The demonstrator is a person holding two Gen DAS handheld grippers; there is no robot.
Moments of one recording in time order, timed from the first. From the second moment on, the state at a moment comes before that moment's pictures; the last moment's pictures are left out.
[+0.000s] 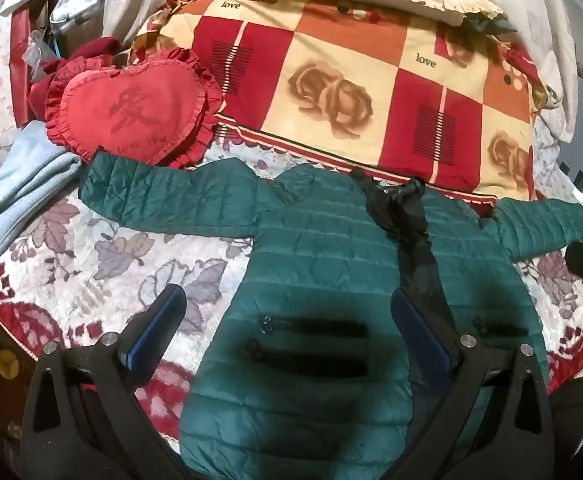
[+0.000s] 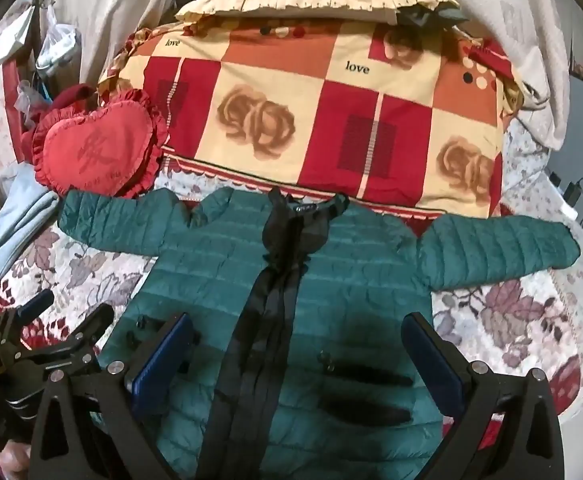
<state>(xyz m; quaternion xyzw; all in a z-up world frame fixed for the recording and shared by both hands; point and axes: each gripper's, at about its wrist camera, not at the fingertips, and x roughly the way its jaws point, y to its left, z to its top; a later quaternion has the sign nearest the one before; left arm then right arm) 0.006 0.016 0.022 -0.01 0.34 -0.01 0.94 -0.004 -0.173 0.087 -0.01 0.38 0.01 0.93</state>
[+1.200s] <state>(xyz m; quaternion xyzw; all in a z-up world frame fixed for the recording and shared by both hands) 0.011 0.021 0.015 0.00 0.35 0.01 0.94 0.004 -0.172 0.059 0.01 0.40 0.01 0.92</state>
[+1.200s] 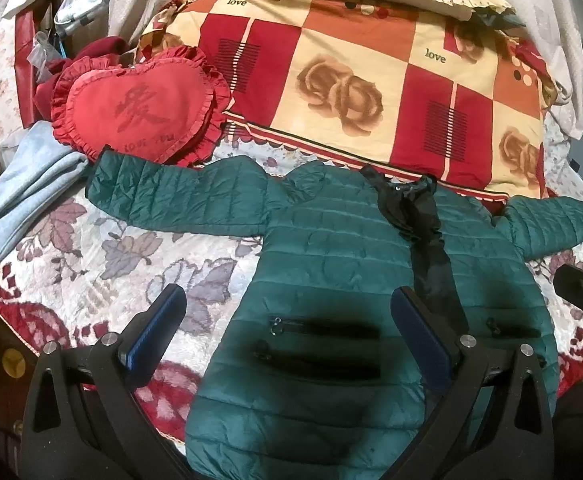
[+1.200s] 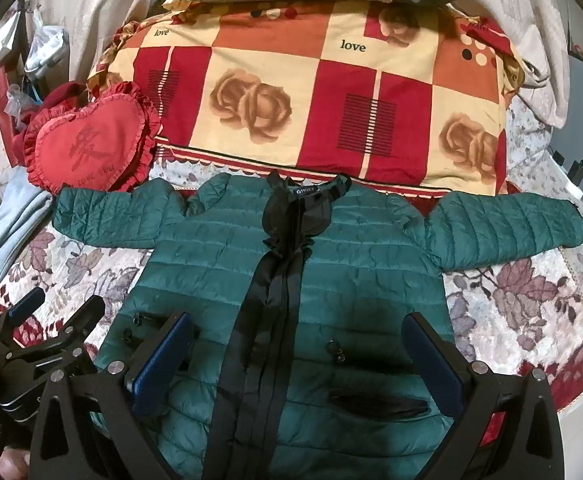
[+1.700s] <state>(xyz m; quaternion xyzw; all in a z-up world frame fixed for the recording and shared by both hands) 0.014 0.022 0.014 0.00 0.35 0.01 0.94 0.007 -0.168 0.051 0.01 0.41 0.01 0.91</state>
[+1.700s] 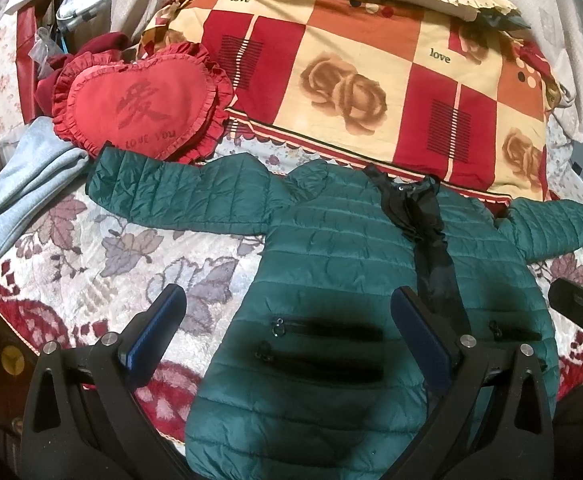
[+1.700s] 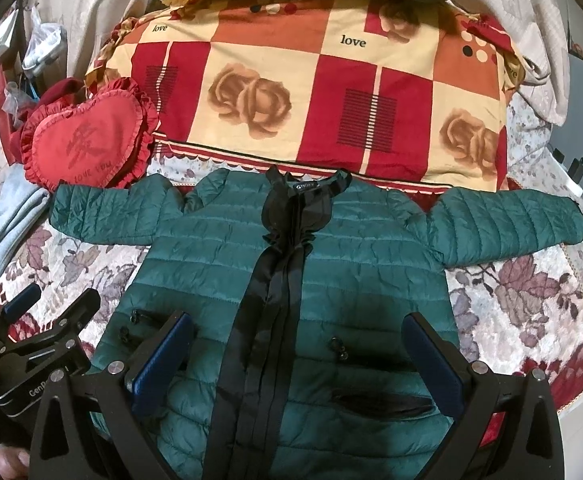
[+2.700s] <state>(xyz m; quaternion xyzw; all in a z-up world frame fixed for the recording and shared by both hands) 0.024 0.021 0.005 -0.01 0.37 0.02 0.93 0.016 -0.158 0.027 0.01 0.43 0.01 0.90</state>
